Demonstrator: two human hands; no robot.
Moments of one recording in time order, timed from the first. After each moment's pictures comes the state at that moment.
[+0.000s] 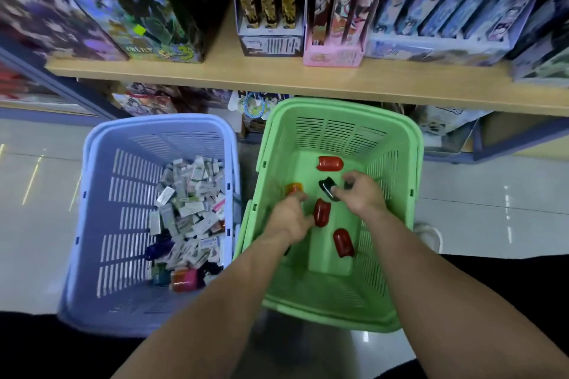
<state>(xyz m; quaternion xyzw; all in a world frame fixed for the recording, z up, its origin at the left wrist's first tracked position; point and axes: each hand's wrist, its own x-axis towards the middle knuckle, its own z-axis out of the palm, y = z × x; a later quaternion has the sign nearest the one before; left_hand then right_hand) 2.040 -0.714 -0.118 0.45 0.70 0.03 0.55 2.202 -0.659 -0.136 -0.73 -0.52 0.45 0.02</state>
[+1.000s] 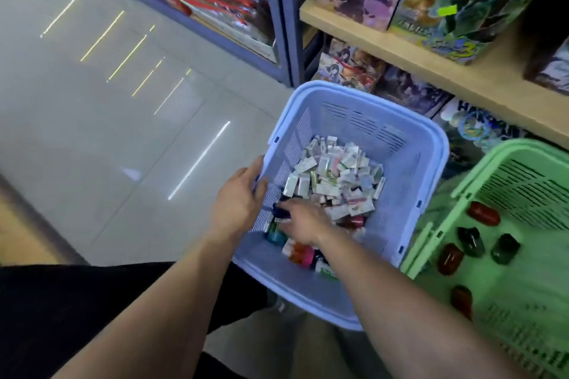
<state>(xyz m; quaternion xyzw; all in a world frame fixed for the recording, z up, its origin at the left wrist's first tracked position) 1.705 -0.856 -0.090 0.40 0.86 0.21 0.24 1.843 -0.770 -0.166 -0.30 -0.83 0.41 -0.24</state>
